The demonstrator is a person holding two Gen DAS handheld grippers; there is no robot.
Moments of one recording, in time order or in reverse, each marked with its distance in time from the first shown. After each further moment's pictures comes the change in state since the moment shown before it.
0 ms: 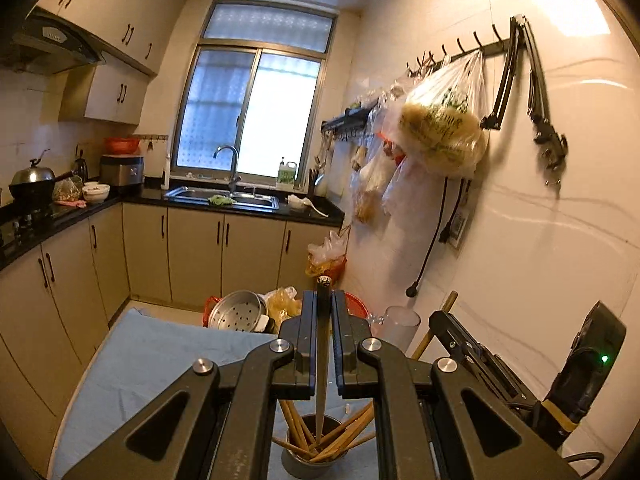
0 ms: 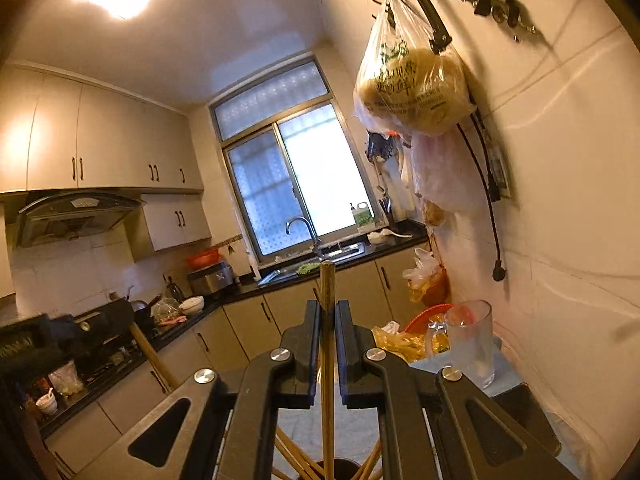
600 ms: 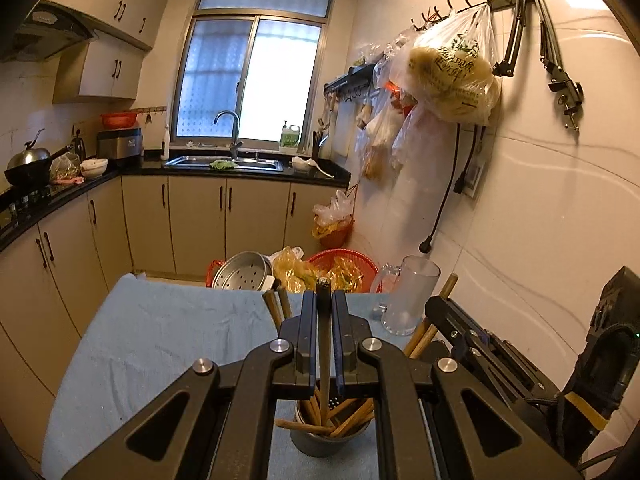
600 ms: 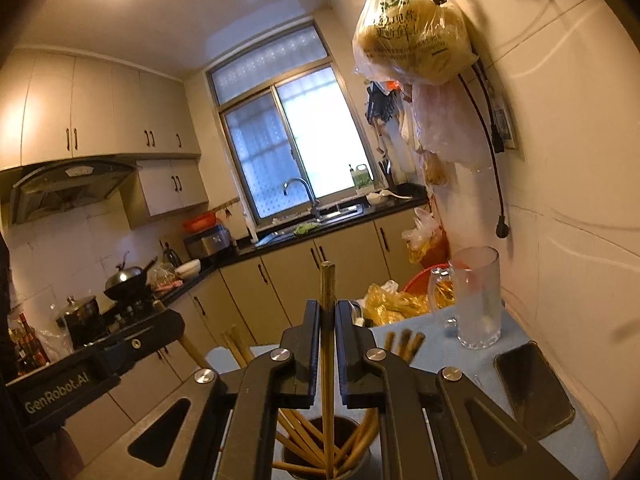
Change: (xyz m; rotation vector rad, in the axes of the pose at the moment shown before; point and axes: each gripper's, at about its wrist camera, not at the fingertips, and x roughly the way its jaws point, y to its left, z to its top) left arm 0.036 0.004 -0.046 0.020 0.121 0.023; right arm 0.020 -0.008 -0.046 -0.010 0.131 -0.002
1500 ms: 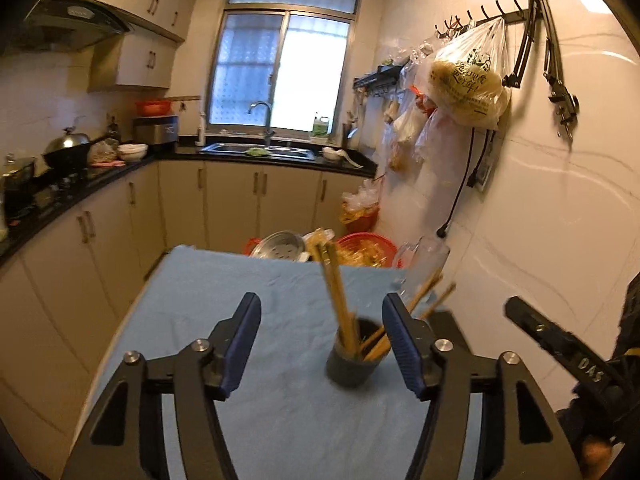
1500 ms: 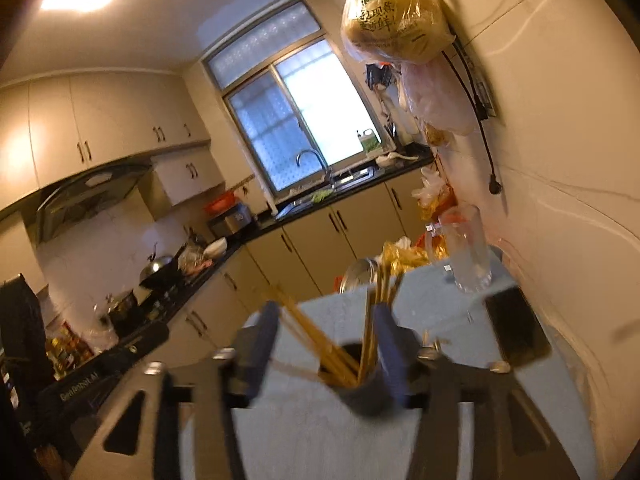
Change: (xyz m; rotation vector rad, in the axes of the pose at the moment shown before) left arm -0.122 0.019 -0.027 -0.034 0.044 0.115; right arm -0.108 -0.013 0.007 0.099 0.146 0.084
